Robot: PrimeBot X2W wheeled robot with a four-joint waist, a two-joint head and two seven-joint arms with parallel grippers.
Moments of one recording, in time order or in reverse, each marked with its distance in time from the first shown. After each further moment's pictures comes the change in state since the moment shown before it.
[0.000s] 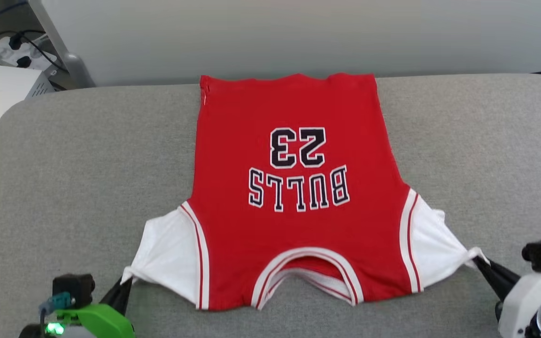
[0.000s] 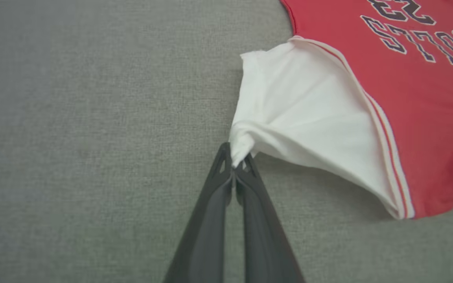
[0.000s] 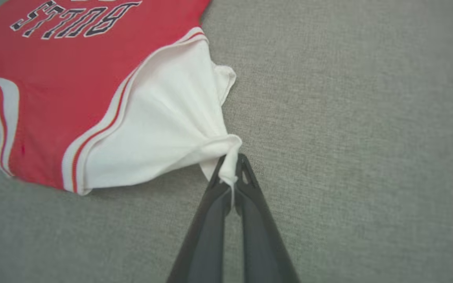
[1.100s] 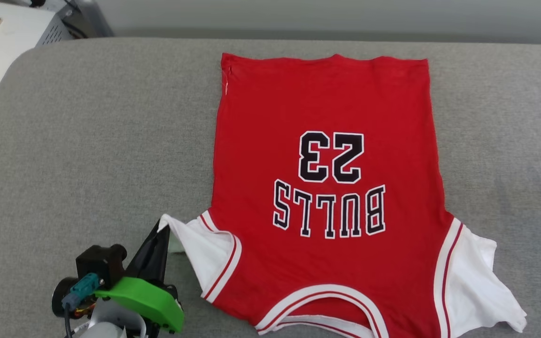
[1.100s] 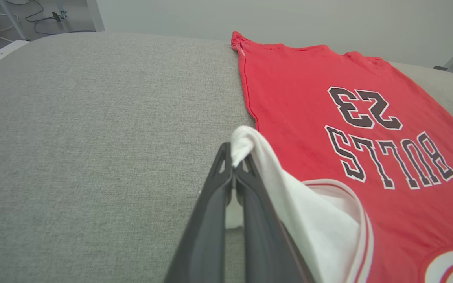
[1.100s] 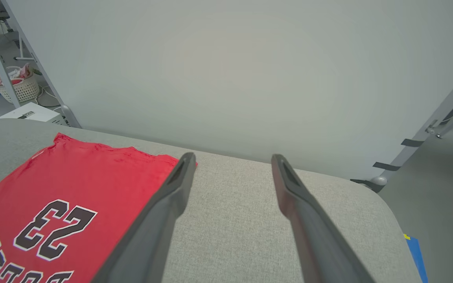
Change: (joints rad) left arm 0.079 -0.104 0.177 -0.349 0.240 0.106 0.000; right arm -0.059 -0.159 -0.743 -0.438 -0.119 0.000 0.353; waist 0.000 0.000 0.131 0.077
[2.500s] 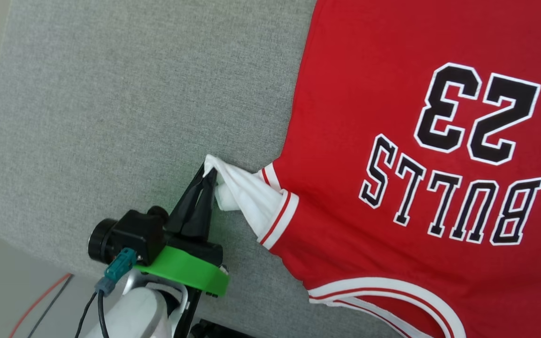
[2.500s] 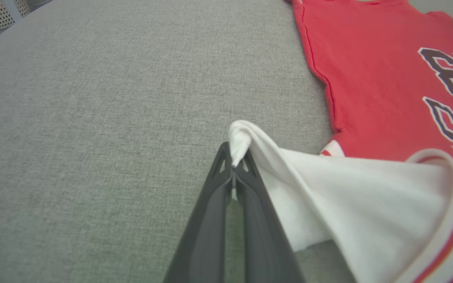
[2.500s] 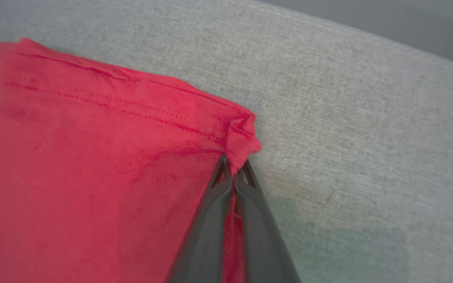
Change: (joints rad) left arm -0.127 -0.157 0.026 -0.127 0.222 -0.037 0.000; right arm -0.688 0.219 -0.016 0.328 -0.321 -0.001 0.921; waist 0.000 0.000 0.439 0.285
